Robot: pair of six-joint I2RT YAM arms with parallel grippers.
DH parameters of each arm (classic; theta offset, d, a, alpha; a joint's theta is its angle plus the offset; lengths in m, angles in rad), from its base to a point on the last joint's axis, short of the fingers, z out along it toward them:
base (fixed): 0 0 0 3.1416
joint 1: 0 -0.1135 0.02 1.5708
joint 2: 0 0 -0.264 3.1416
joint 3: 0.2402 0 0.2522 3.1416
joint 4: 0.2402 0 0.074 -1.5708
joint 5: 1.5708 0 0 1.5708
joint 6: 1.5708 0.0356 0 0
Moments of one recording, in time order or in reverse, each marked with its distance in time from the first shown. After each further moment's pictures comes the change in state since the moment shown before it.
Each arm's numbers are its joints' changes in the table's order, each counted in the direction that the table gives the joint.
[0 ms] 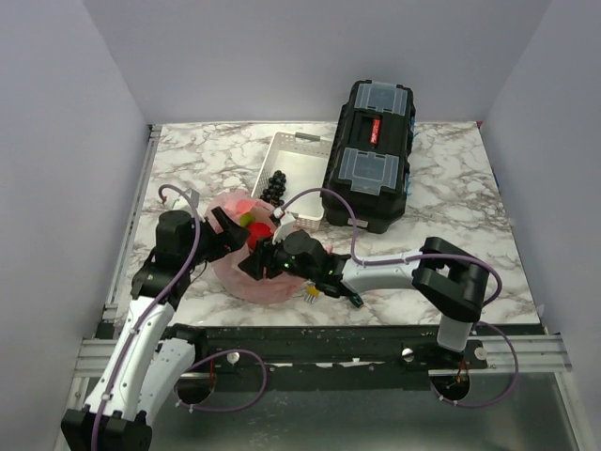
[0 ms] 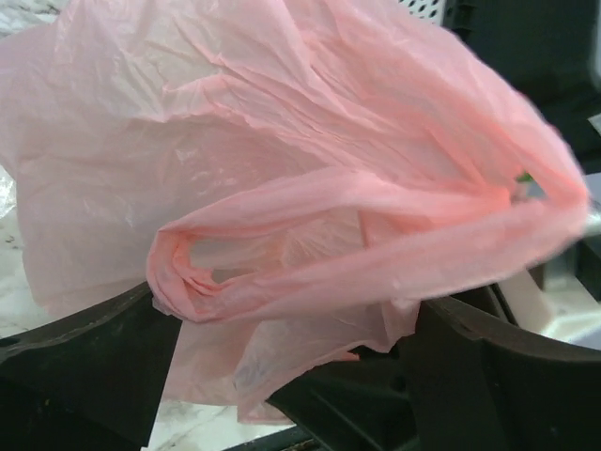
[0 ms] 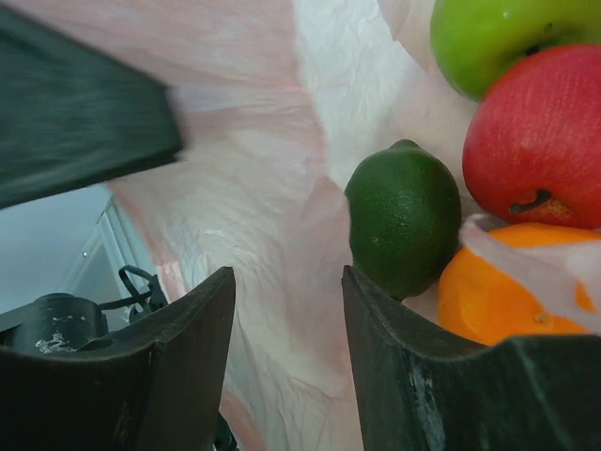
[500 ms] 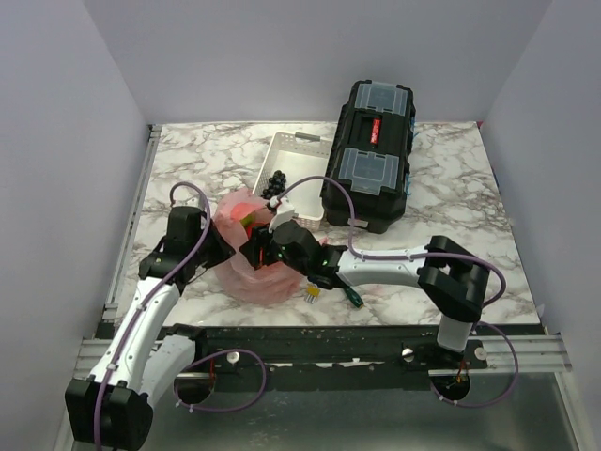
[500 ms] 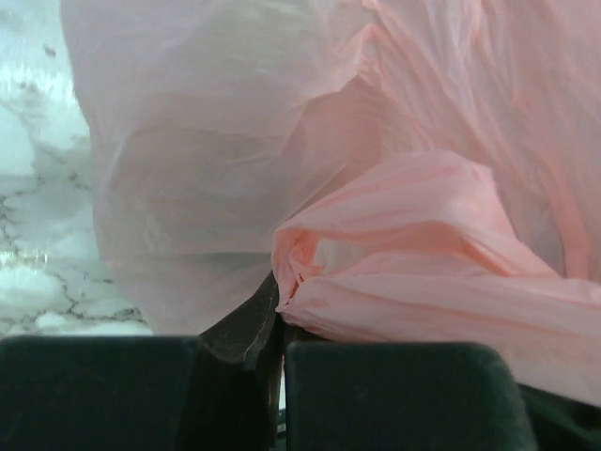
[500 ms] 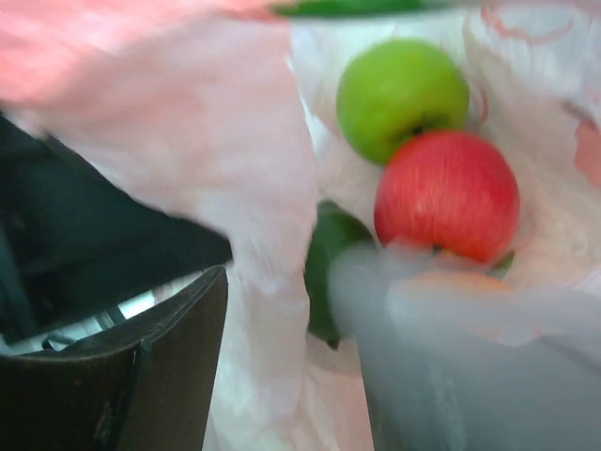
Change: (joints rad) left arm -0.008 0.200 0.021 0.072 -0.054 0.054; right arm 0.000 -0.001 0.103 0.188 0.188 -0.082
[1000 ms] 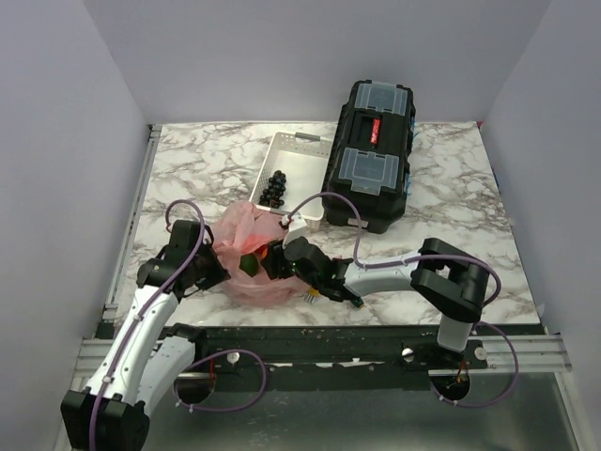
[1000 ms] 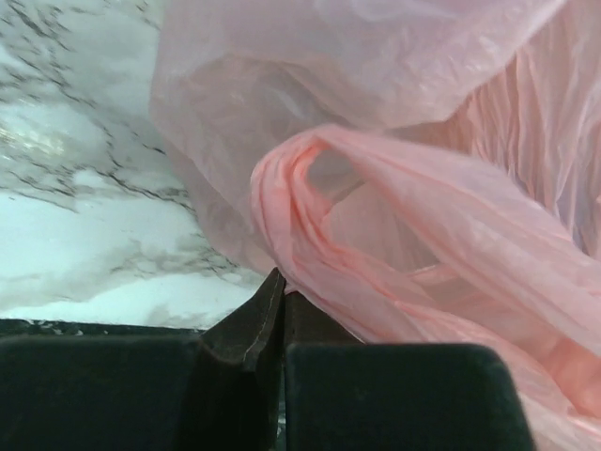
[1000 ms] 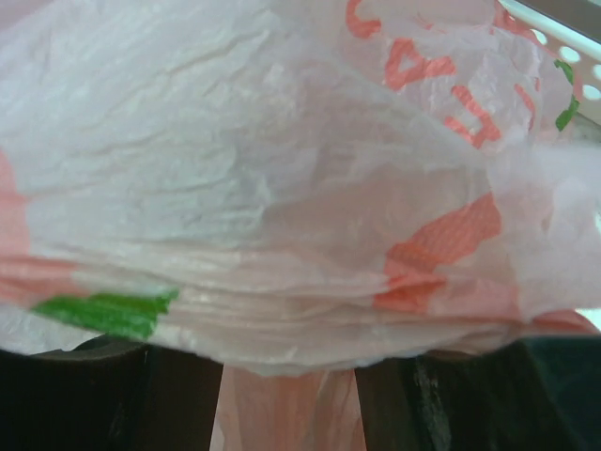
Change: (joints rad) left arm 0.010 -0.051 -0.003 0.300 -0.070 -0.130; right arm 0.000 0.011 -0.146 -0.065 0.087 -0.056
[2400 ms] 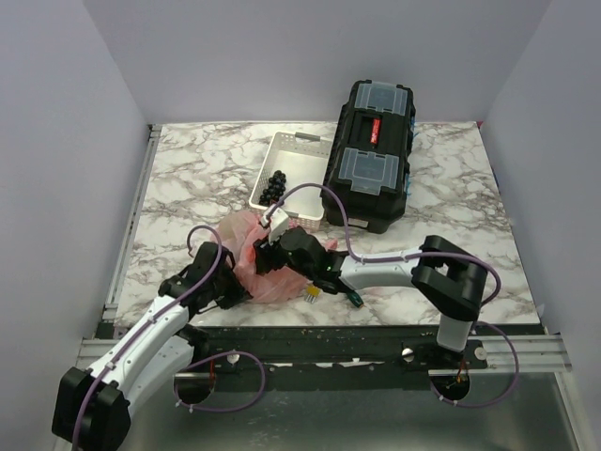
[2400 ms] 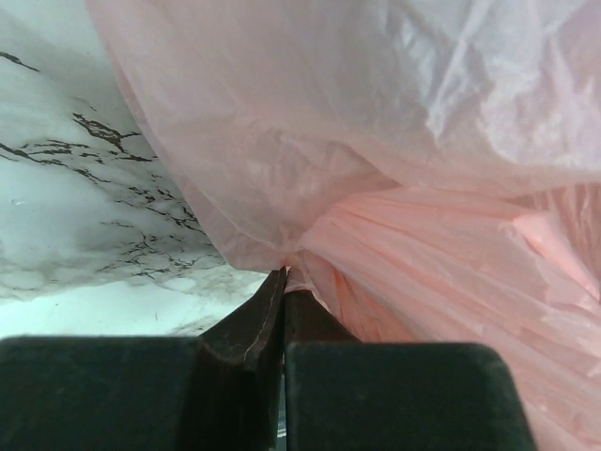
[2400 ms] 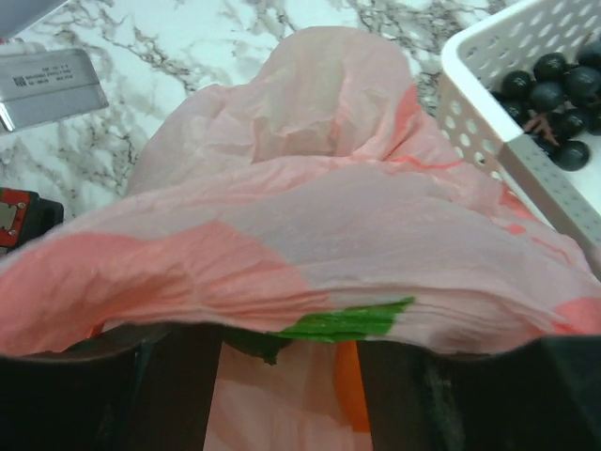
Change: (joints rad) left arm 0.229 -0.013 -0.298 -0.262 0.049 -0.288; right arm 0.011 -0.009 0.077 -0.027 -0.059 -0.399
